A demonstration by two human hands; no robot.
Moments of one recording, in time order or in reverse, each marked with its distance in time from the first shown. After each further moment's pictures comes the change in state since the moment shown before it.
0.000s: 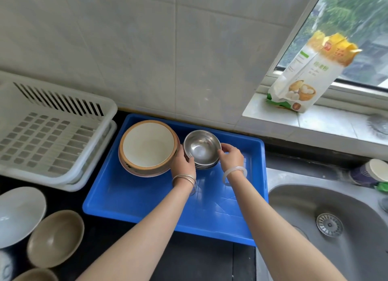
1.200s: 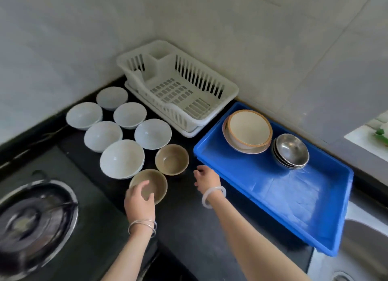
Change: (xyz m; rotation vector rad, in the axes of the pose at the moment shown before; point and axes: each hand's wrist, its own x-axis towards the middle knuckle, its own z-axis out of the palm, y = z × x) left_hand -0.206 -0.213 -0.228 -0.056 0.678 -0.418; right_hand -0.251 -0.028 0.180 -0.255 -0.665 -0.107
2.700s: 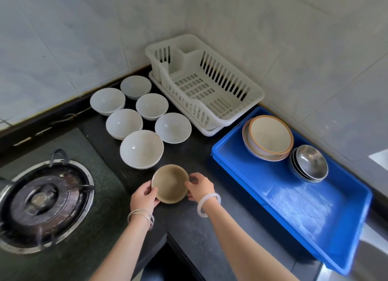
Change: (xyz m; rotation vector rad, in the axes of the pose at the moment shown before) left_hand 0.026 -0.042 -0.009 -0.615 -0.190 -0.446; right_hand -0.022 -0.008 0.052 -0.077 -0.195 0.028
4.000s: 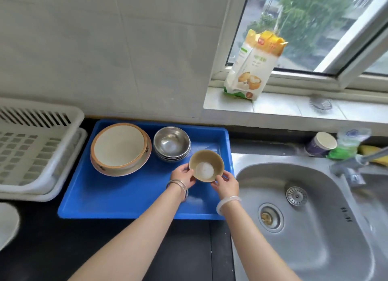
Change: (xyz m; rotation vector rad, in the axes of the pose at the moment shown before) left_hand -0.153 -0.058 0.388 0.458 -0.869 -0.136; right_hand -0.043 0.210 -0.277 1.124 0.985 0.241
